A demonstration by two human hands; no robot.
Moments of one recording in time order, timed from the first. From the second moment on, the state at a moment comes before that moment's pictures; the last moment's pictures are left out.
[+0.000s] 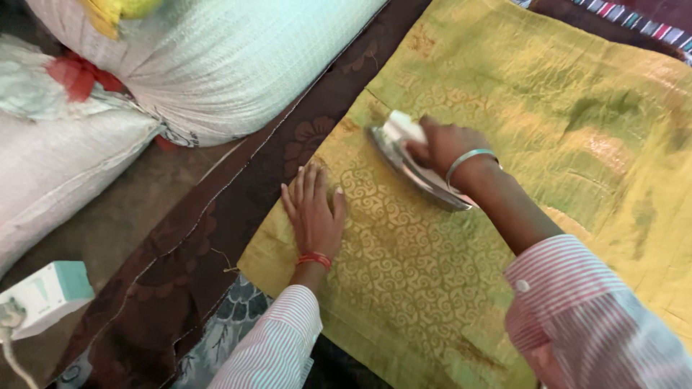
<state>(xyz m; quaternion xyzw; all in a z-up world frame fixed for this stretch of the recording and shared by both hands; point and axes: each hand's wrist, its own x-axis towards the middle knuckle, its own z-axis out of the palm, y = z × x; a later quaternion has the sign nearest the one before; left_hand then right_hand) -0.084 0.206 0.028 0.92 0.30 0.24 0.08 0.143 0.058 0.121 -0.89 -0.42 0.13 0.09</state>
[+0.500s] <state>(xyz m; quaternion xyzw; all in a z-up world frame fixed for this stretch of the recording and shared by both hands) -0.086 0.213 0.022 0.91 0.32 0.26 0.09 0.130 0.097 0.115 -0.90 -0.40 0.13 0.13</state>
